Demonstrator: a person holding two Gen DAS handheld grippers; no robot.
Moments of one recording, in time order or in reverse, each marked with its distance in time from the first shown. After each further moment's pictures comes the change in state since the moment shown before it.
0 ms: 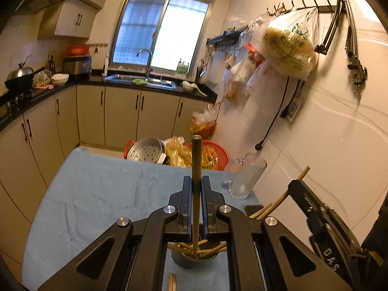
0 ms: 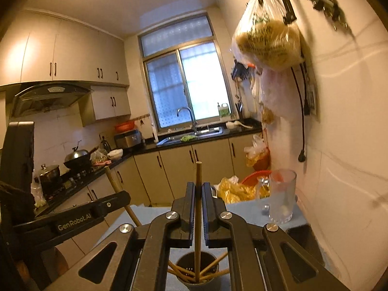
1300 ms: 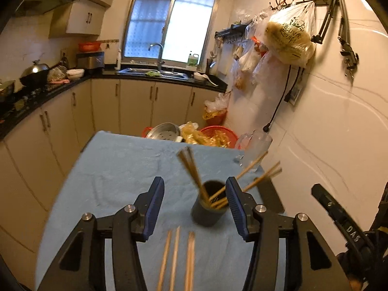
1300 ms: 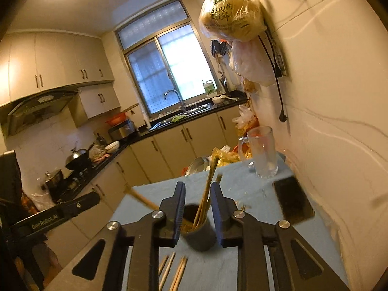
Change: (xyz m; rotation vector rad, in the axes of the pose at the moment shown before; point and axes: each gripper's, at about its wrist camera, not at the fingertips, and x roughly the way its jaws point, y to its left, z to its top) left arm -0.091 0.012 -0.055 0.020 0.036 0.090; right arm -0.074 -0.038 -0.039 0.163 0.118 -0.004
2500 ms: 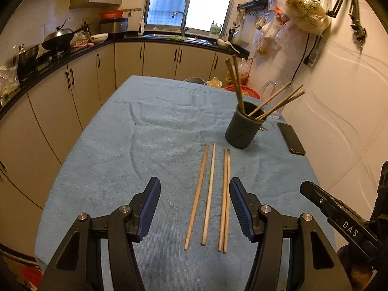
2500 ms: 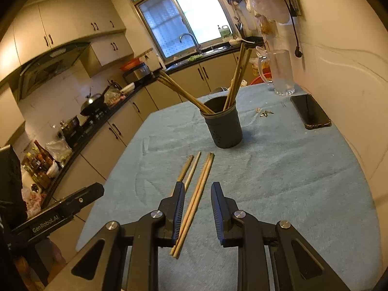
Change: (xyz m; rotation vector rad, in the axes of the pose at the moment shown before) left arm -0.028 0.051 -0.119 -0.064 0.191 0.084; right arm -0.028 0.034 -0.127 -0.032 0.340 0.062
